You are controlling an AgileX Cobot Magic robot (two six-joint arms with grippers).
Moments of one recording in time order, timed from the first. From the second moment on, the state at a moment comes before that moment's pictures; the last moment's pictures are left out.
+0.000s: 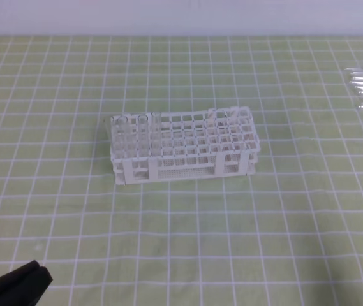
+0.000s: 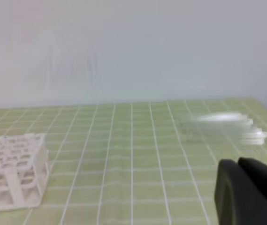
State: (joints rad) left arm -0.93 0.19 0.01 1.45 0.17 -1.73; right arm 0.06 0.09 -0.01 -0.12 0.02 0.20
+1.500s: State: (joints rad) left arm -0.87 0.16 0.01 1.47 0.23 -1.73; right arm 0.04 -0.02 0.00 -0.07 0.29 0.20
